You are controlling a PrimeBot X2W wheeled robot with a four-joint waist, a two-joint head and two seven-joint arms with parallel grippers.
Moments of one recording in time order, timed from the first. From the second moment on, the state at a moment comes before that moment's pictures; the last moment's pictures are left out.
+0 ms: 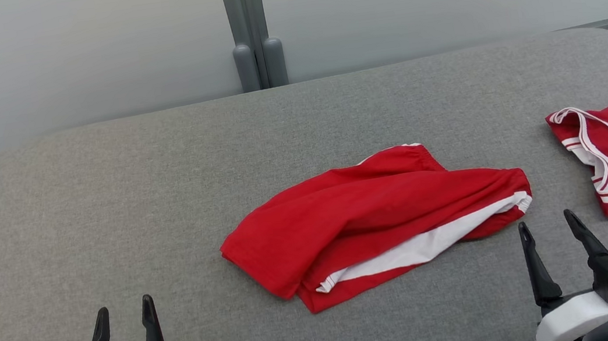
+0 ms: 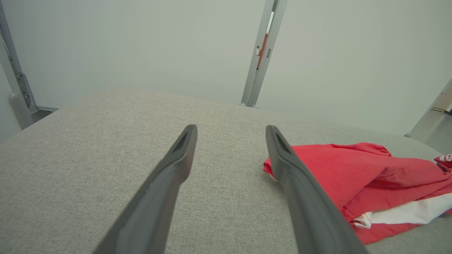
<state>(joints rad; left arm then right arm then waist) 0.12 0.05 0.01 0.11 -0.31 -0.13 -0.26 0.06 -0.05 -0.08 0.18 -0.06 0.13 -0.26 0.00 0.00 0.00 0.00</state>
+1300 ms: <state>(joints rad) 0.04 0.08 -0.48 0.35 -0.36 -0.13 -0.26 -0.05 -0.05 -0.10 0.39 0.09 0.13 -0.20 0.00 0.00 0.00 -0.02</state>
